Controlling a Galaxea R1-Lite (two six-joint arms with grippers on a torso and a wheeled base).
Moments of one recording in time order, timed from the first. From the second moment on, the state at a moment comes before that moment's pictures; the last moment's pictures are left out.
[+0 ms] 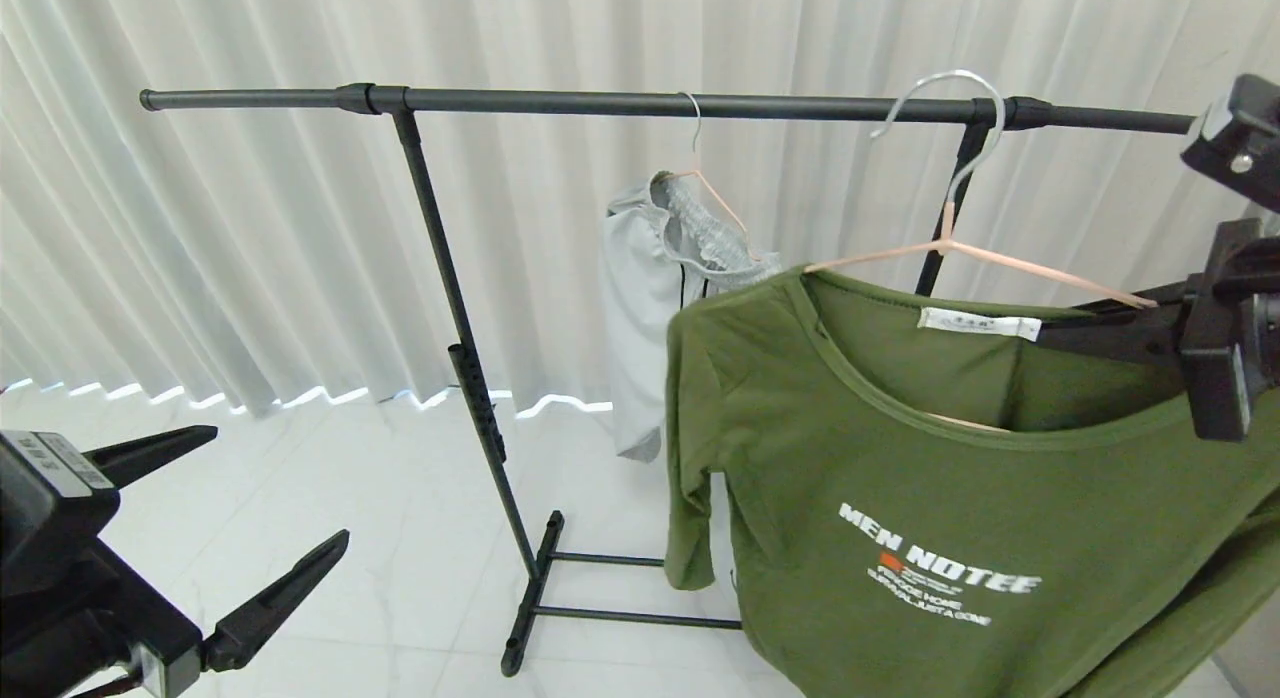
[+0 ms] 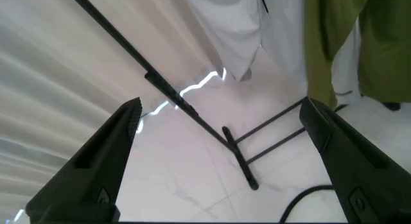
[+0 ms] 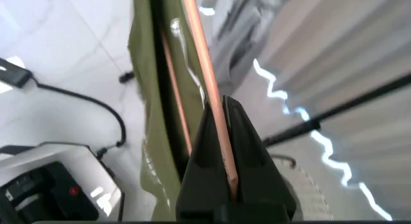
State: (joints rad) left arm -0.22 0.92 -0.33 -0.41 -0.12 0.57; right arm 0.50 1.29 -1.27 0.42 0.18 -0.38
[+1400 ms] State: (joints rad) left arm -0.17 0.91 -0.33 -0.41 -0.11 0.58; right arm 0.25 1.29 -1.38 0.45 -0.06 -0.20
